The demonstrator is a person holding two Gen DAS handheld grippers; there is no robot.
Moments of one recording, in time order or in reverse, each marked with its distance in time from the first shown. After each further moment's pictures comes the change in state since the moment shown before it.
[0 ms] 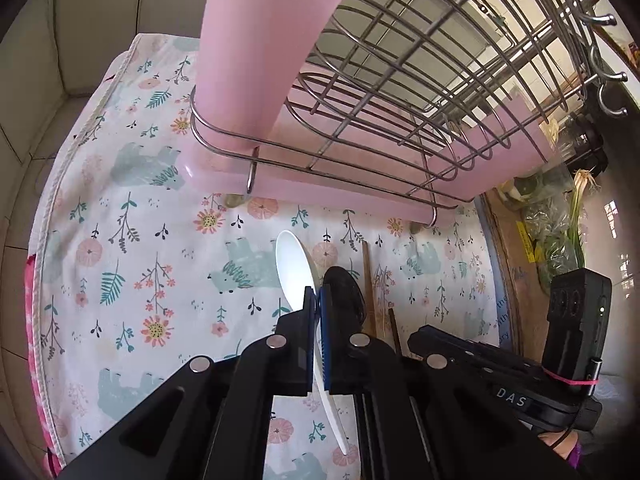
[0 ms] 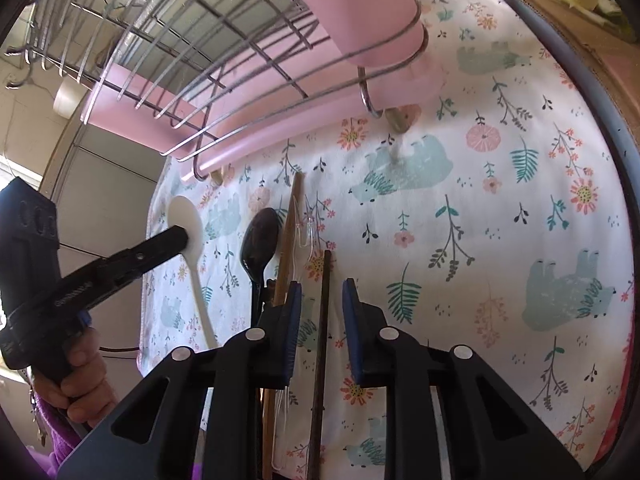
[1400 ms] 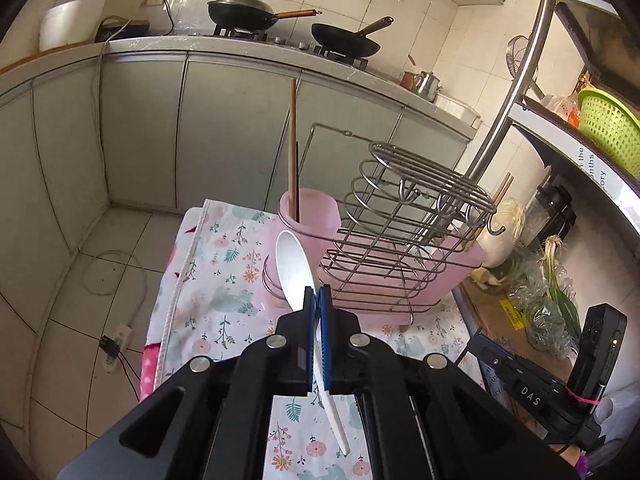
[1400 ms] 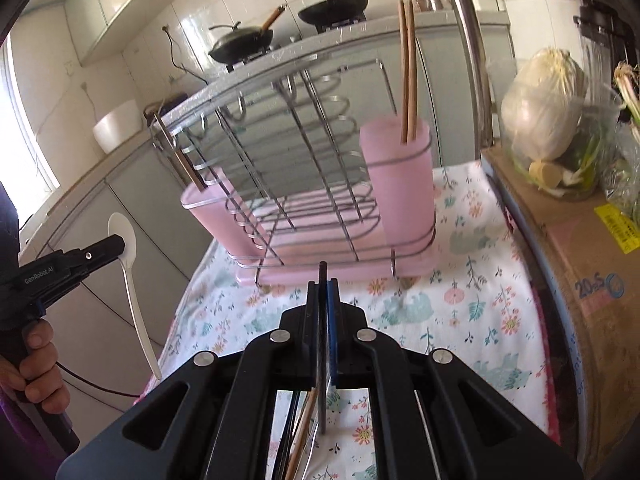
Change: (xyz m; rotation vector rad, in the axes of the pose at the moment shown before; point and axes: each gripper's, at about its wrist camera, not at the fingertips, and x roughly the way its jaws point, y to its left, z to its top) left arm -0.159 -0.016 -0.006 0.086 -0.449 0.104; right arm -0.108 0.053 -0.014 -0.212 -0.502 -0.046
